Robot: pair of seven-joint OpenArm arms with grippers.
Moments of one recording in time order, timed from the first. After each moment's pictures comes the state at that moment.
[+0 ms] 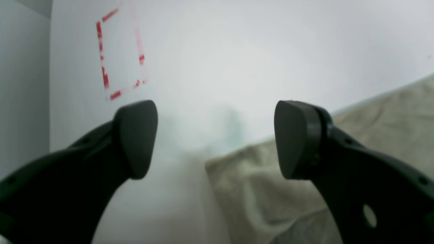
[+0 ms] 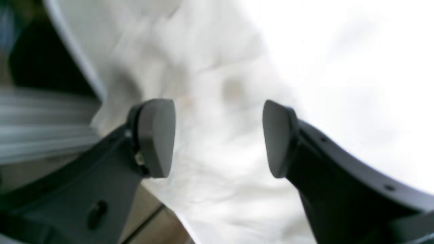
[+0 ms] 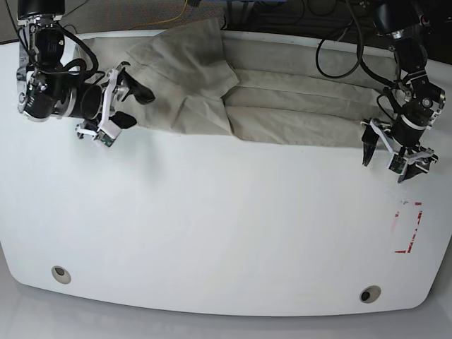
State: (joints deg) left arm 5.1 -13.8 -27.8 94.7 10.3 -42.5 18.2; right arm -13.5 35.4 10.6 111.6 62.8 40.1 -73.9
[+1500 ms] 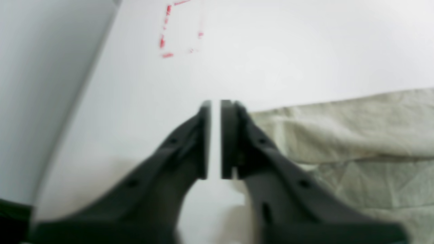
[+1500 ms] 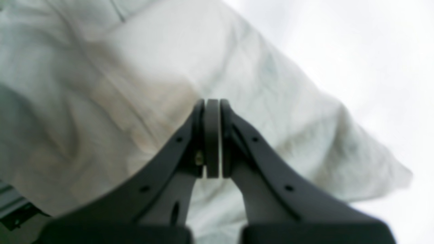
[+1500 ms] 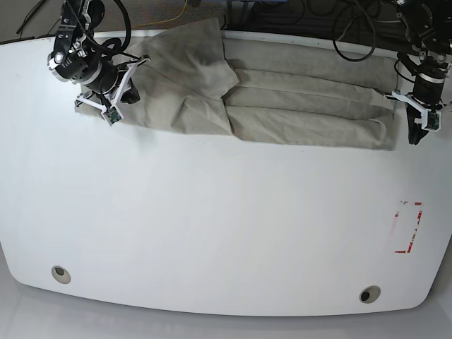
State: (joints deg) left arm 14.7 -9.8 -43.3 91.4 7.2 -42.0 3.5; right arm -22.2 13.0 19.8 111.8 24.0 40.4 -62.5
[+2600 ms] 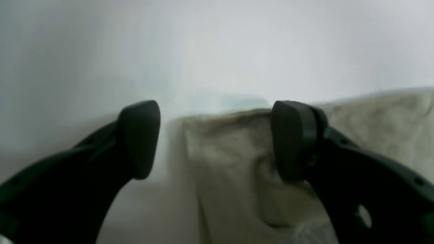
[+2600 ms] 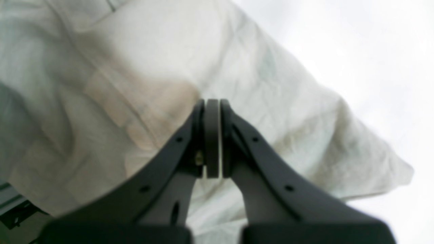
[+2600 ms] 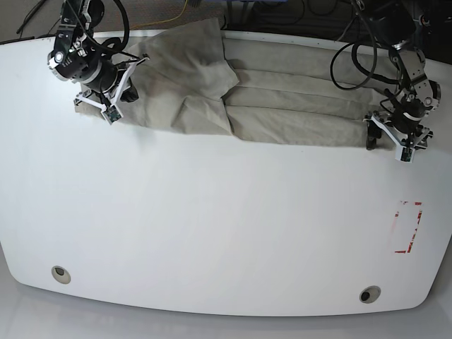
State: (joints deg) left arm 0.3 -12.0 -34.4 74.9 7.2 -42.0 21.5; right arm -22.4 12.9 19.8 111.6 23.6 40.4 -62.5
